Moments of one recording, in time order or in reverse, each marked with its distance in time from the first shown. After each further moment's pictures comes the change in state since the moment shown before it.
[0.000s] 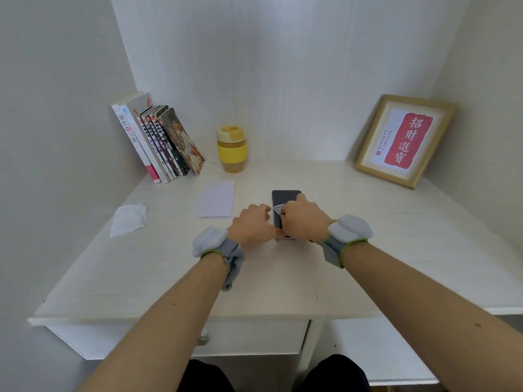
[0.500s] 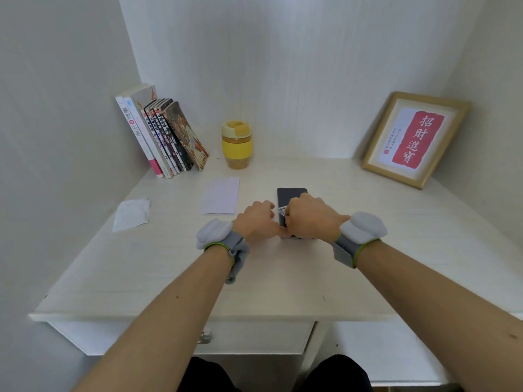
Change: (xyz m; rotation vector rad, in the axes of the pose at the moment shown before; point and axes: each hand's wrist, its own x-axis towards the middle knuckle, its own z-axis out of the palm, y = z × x) left_hand 0.004 -0.002 -0.005 -0.014 -0.047 0.001; right_hand 0.000 0.000 -0.007 -0.052 -0.001 -0.069
